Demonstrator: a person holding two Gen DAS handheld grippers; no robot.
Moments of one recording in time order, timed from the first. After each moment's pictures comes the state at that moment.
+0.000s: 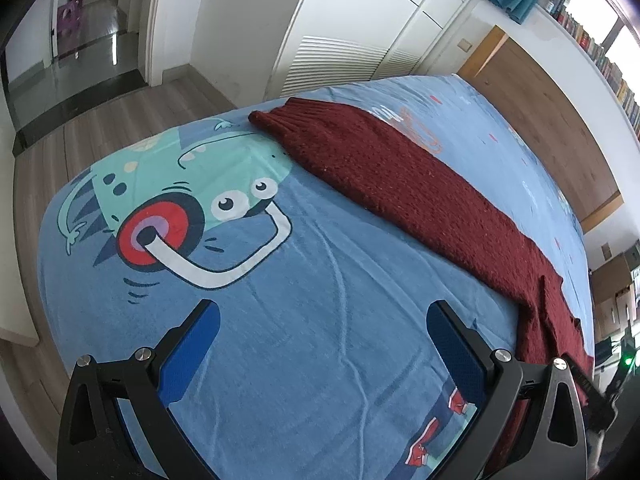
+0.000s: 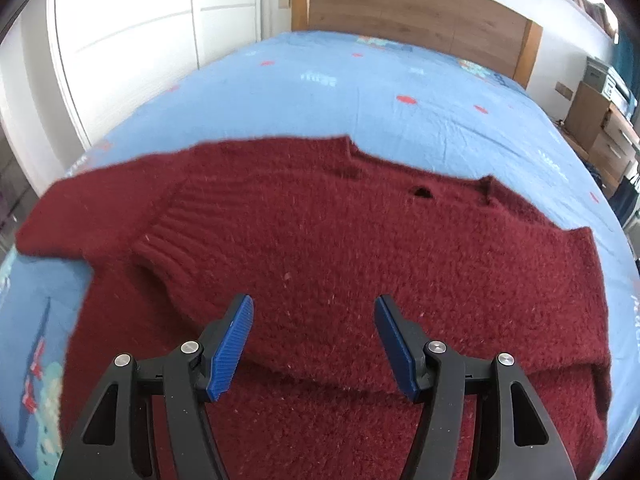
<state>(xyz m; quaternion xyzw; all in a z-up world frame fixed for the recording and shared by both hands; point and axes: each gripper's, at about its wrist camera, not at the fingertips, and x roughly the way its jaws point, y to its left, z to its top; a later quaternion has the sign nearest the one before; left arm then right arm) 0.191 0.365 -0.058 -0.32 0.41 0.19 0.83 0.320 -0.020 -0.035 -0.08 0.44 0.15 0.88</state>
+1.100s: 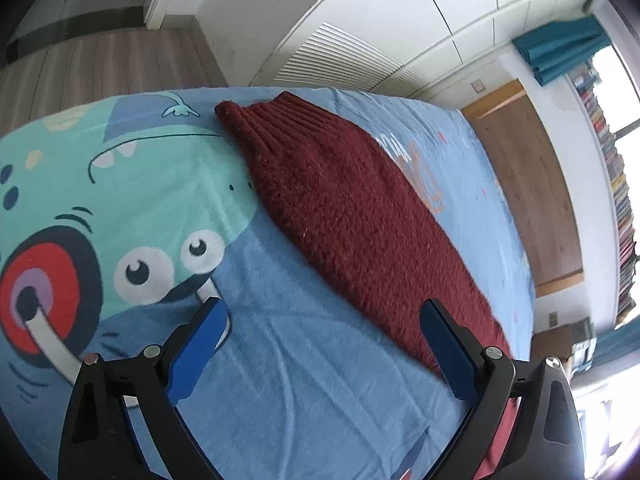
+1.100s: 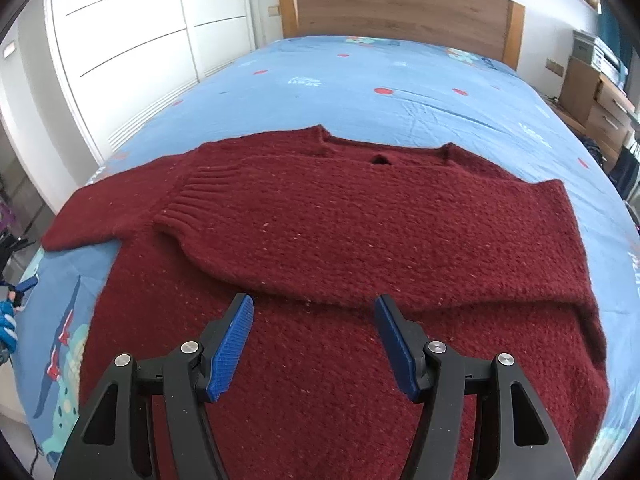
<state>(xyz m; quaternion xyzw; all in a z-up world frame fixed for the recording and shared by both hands) 0.247 0.430 -0.089 -0.48 0.35 0.15 0.79 0.267 -0.076 -0.007 -0.03 0.43 0.16 0.89</state>
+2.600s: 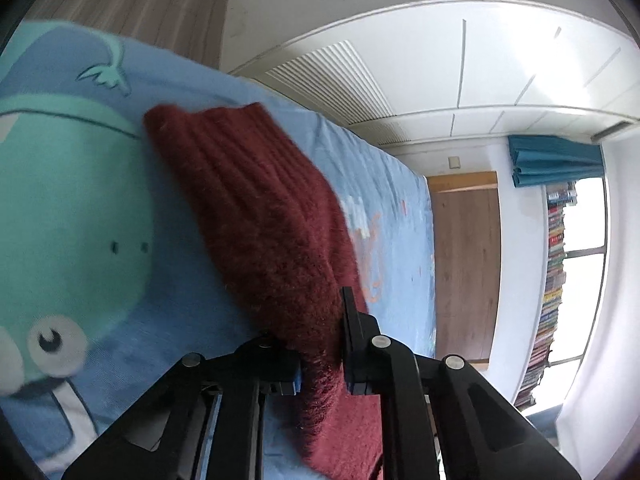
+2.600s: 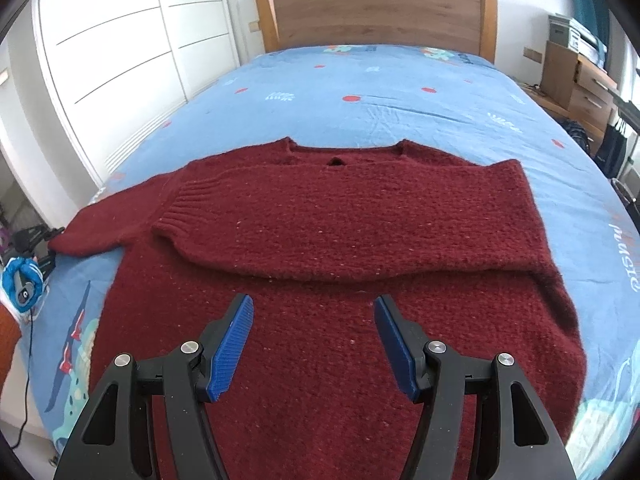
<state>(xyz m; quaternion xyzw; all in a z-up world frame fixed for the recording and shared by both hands) 0.296 0.499 -0.104 -0.65 0.22 0.11 0.72 0.233 -0.124 0.017 0.00 0.42 0.14 0.90</state>
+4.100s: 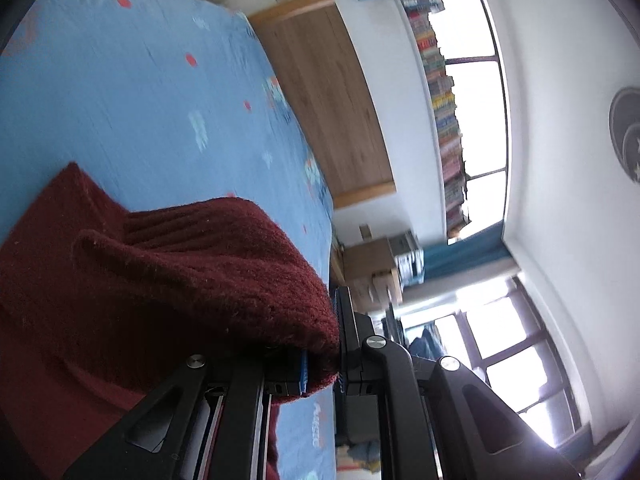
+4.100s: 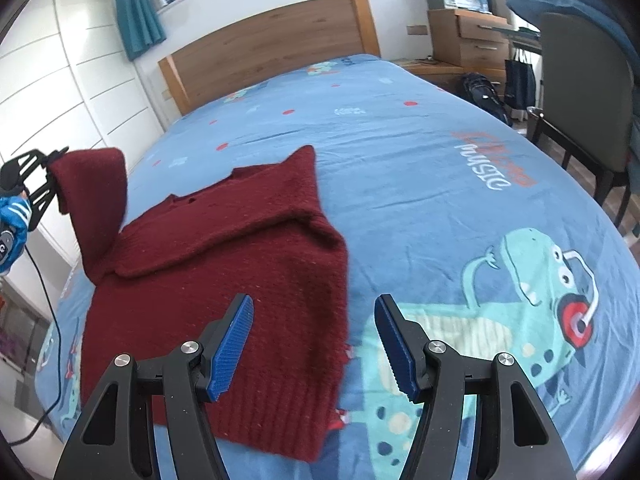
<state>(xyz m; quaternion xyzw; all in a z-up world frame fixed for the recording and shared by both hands) 0.442 0.168 0.100 -0.54 0.28 -0.22 0.76 0.102 -0.358 0.049 0.13 0.39 0.02 0.91</state>
